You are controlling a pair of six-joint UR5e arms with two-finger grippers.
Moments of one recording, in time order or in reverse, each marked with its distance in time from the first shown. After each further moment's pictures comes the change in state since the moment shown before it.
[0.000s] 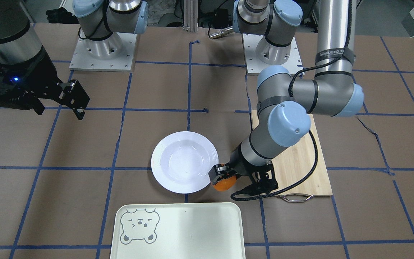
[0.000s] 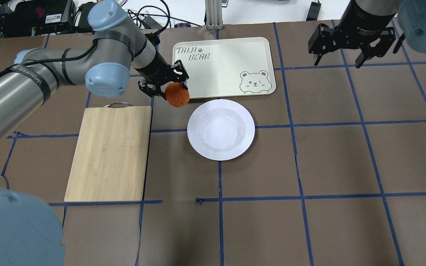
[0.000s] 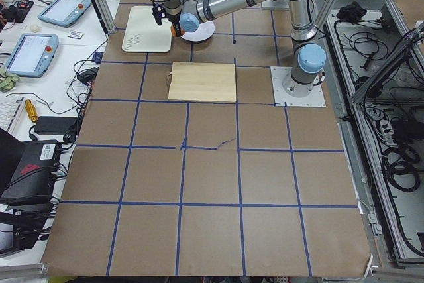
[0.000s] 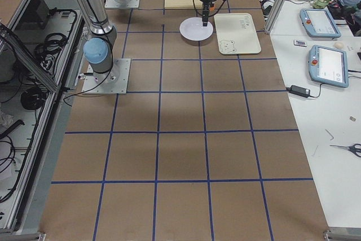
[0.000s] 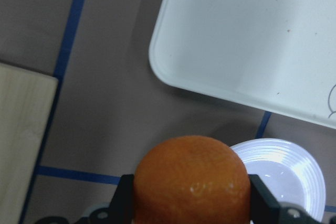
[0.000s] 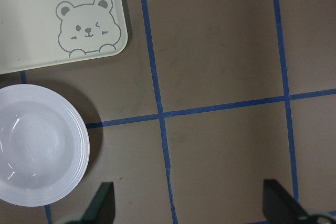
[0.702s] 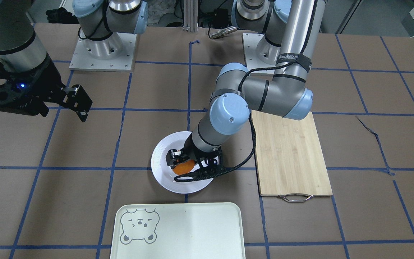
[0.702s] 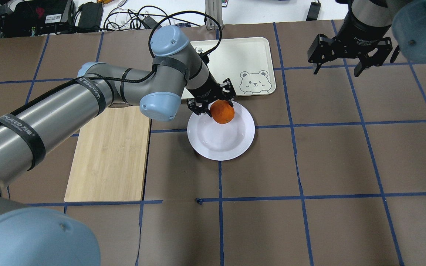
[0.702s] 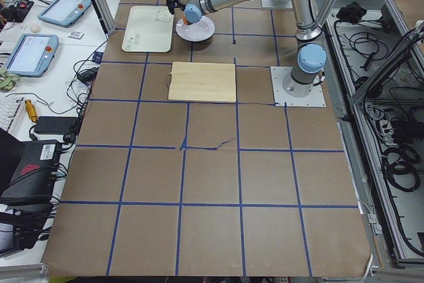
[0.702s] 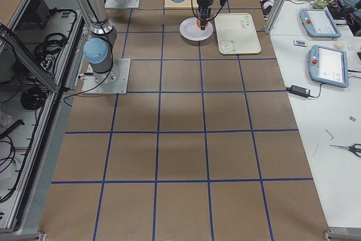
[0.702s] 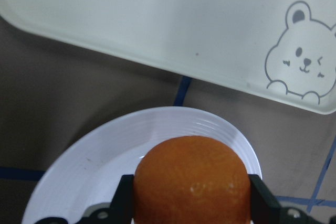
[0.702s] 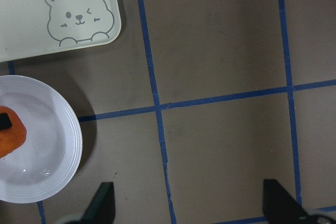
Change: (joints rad) left arm -0.158 -0.016 -0.054 0.052 -0.035 -0.136; right arm -0.005 0.000 0.046 -0.015 -0.002 -0.001
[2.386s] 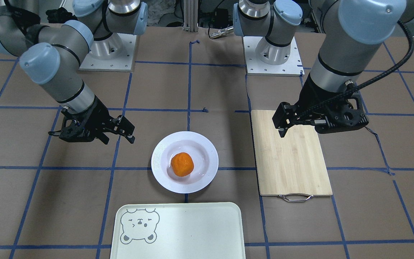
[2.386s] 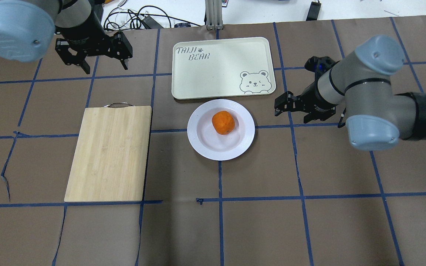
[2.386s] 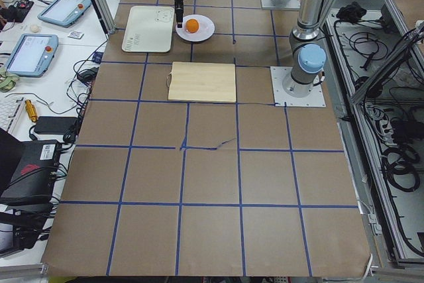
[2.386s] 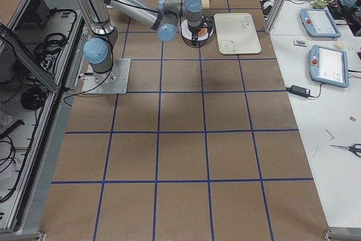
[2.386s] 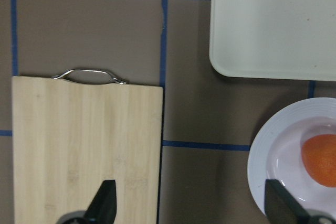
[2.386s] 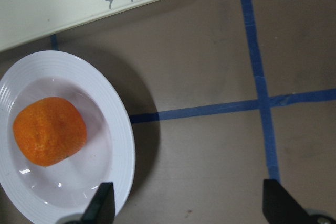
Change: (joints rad) left arm 0.299 0.336 0.181 -0.511 0.380 0.481; right arm -0.030 0.079 0.513 -0.662 0.384 0.030
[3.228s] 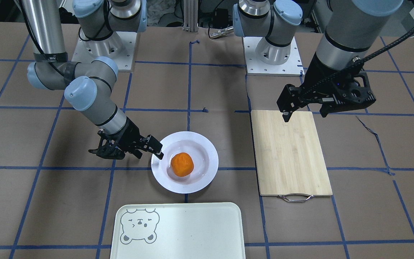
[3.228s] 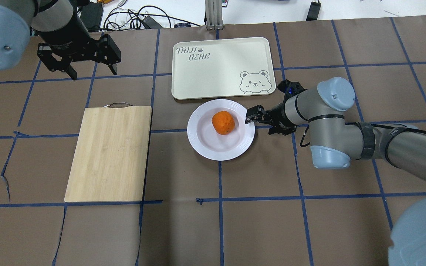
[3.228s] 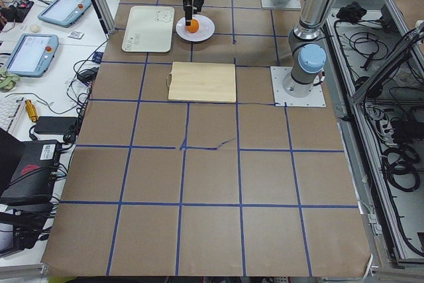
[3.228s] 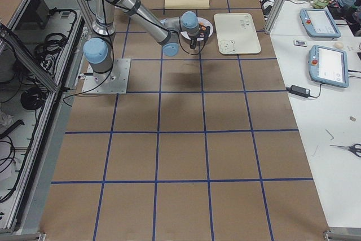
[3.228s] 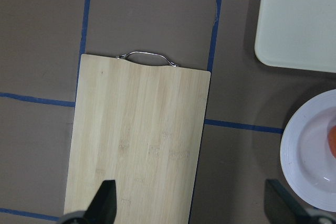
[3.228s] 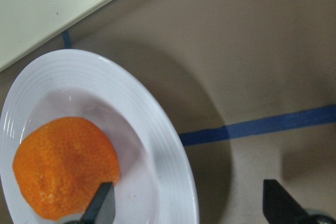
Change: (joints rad) left arm 0.012 0.071 -0.036 -0.029 -0.010 -0.006; right arm 0.108 0.207 0.055 -0.358 0.090 0.253
